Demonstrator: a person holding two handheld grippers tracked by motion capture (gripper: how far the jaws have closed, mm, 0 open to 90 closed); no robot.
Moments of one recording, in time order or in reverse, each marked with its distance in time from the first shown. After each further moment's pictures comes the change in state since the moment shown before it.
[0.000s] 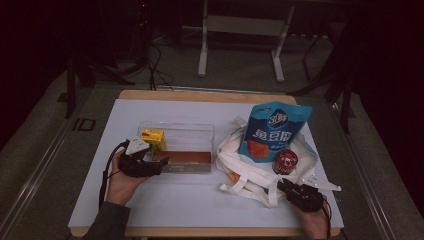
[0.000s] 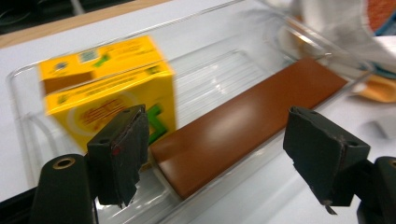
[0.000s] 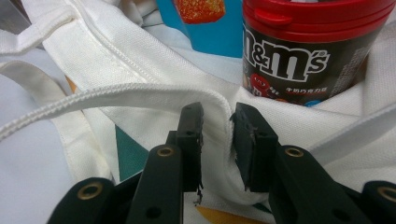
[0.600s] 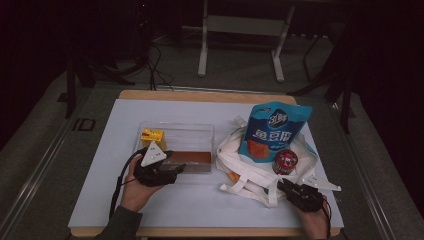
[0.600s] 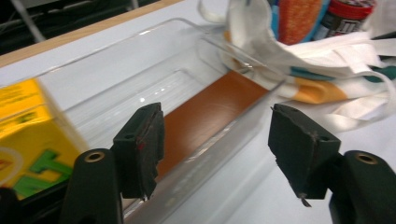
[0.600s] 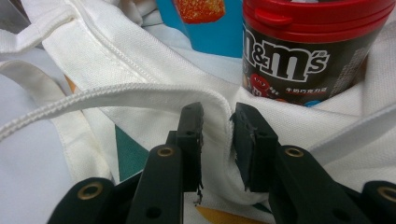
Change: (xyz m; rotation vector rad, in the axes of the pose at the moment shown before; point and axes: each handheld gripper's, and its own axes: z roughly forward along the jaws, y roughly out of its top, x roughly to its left) left arm -0.043 0.004 0.006 -0.054 -0.110 0.096; right arm 0.000 0.000 0.000 0.000 -0.003 -0.003
